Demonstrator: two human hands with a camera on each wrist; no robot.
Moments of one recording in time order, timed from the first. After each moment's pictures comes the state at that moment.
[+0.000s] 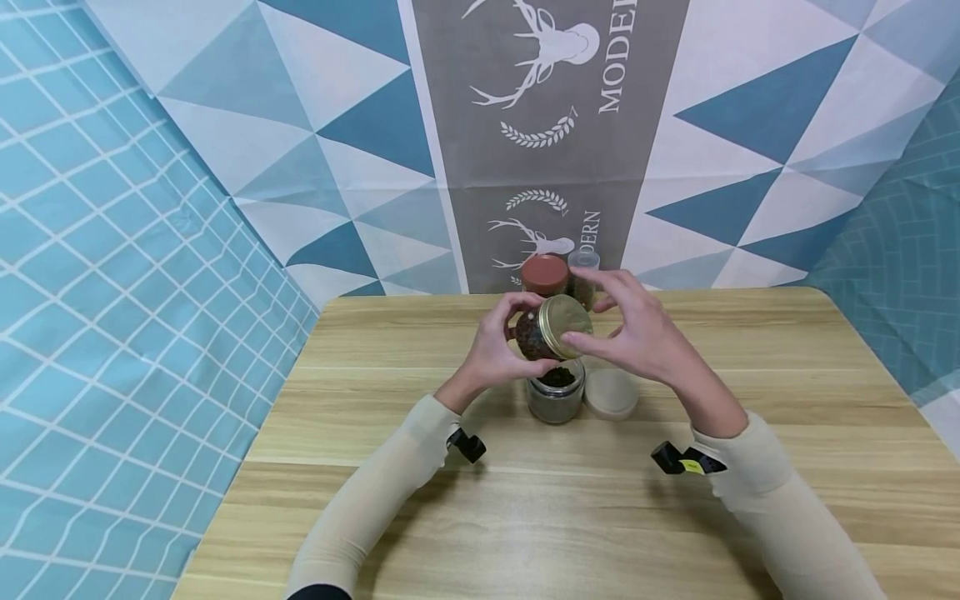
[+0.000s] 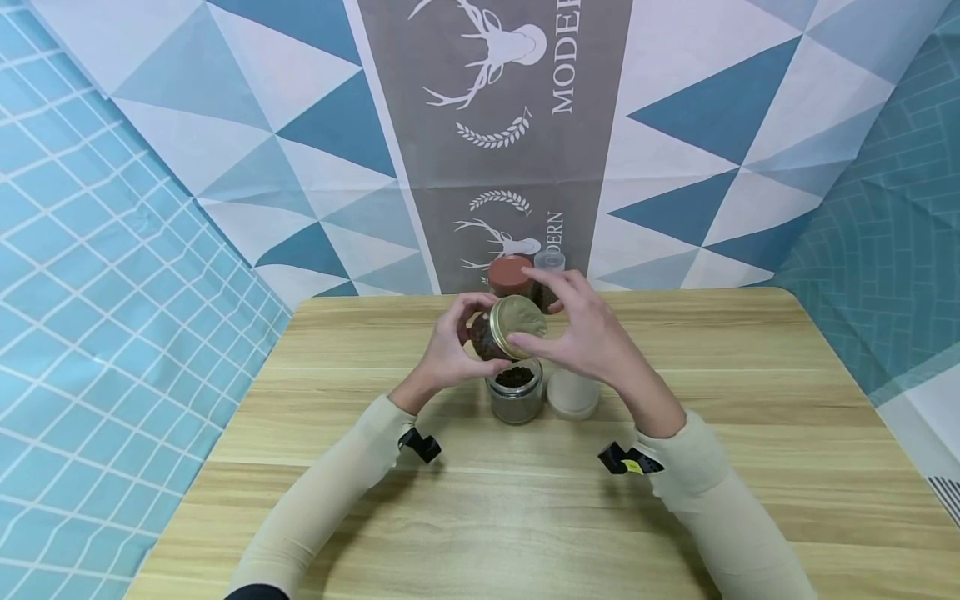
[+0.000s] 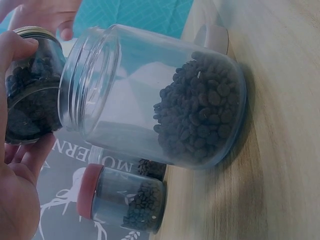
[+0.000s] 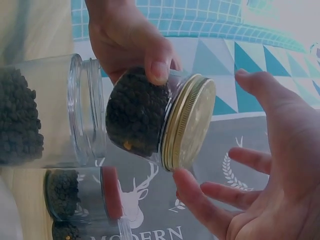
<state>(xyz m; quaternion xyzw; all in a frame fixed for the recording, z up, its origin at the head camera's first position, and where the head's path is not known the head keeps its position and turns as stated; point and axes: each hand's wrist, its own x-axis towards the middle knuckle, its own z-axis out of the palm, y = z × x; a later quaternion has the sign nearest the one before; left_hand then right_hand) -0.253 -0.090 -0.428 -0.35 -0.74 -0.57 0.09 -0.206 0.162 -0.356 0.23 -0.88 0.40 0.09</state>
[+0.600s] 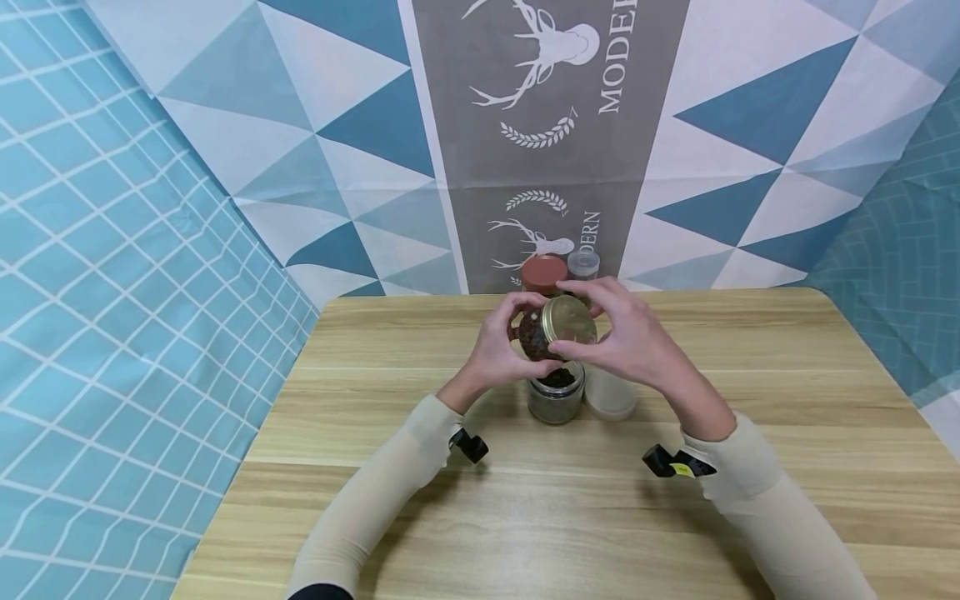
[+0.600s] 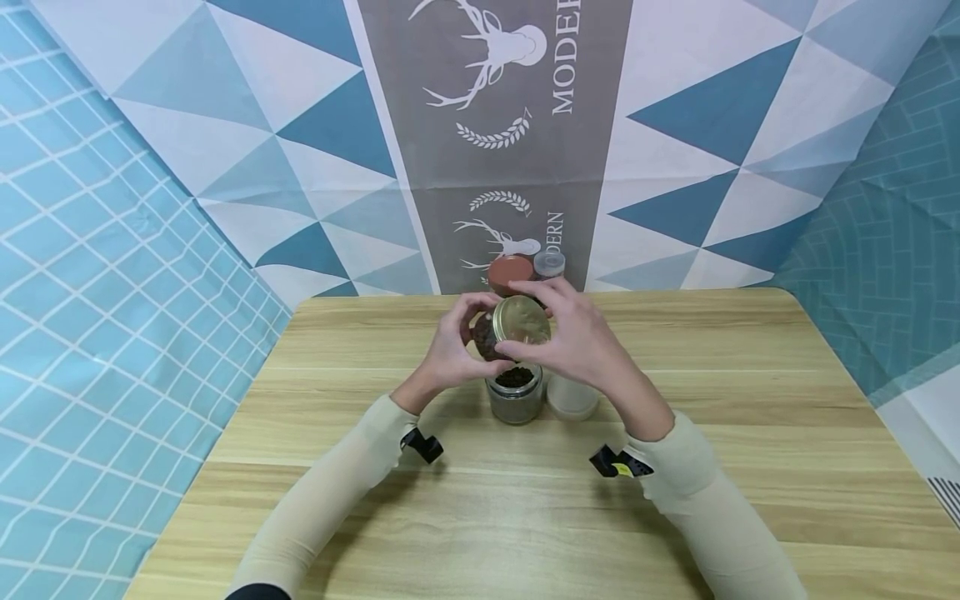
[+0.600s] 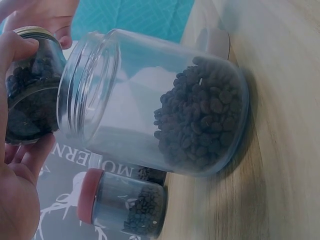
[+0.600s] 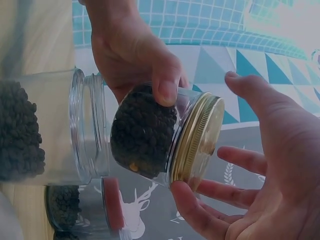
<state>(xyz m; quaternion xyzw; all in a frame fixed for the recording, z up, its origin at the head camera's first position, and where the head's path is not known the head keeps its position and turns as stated) -0.253 -0.086 -0.429 -0.35 -0.74 -0.57 0.08 -0.207 0.149 -0.359 0.24 -0.89 0.38 0.11</state>
